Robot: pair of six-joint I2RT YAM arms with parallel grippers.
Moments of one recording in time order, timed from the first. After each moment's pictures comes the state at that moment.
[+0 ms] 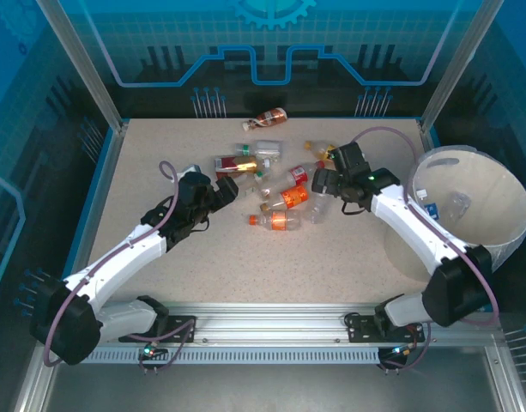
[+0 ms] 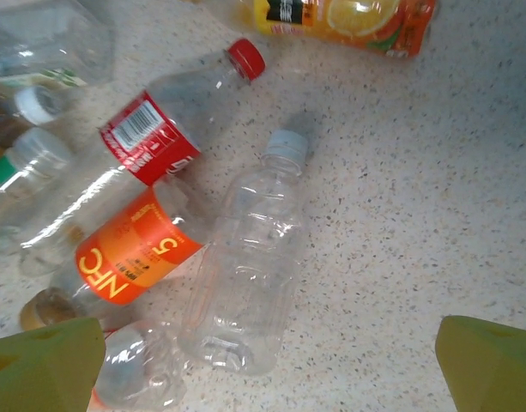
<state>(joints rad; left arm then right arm) -0.46 1.17 0.83 -0.32 -0.19 -0.93 0.40 1.44 1.19 -0.74 0.21 0.59</state>
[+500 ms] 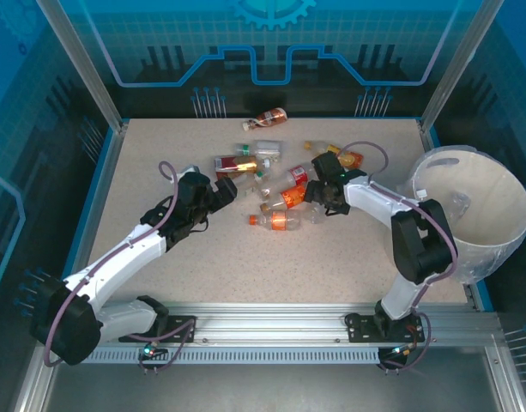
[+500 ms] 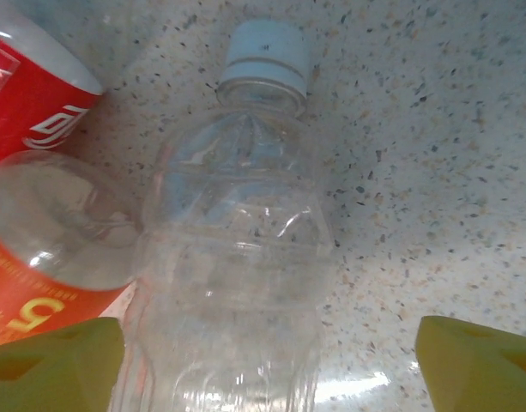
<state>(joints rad) -0.46 1.17 0.83 -0.34 -0.19 -0.93 0.40 1.75 1.16 -0.60 0.18 0.72</state>
